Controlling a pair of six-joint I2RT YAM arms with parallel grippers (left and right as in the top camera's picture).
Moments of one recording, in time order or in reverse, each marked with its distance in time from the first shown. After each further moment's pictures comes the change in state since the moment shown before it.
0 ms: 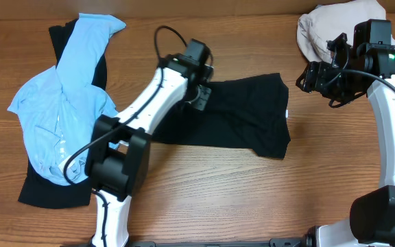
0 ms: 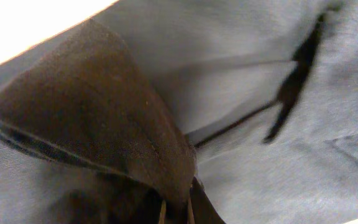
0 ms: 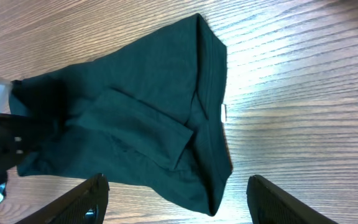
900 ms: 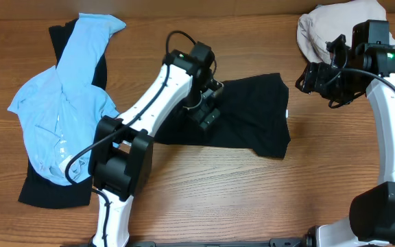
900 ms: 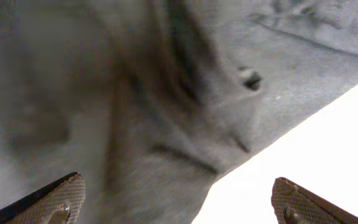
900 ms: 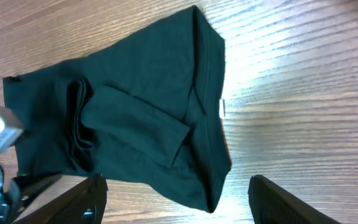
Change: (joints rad) left arm -0.032 0.016 0.071 -0.254 0.085 0.274; right arm 0.000 0.018 -0.003 -0.012 0.001 0.000
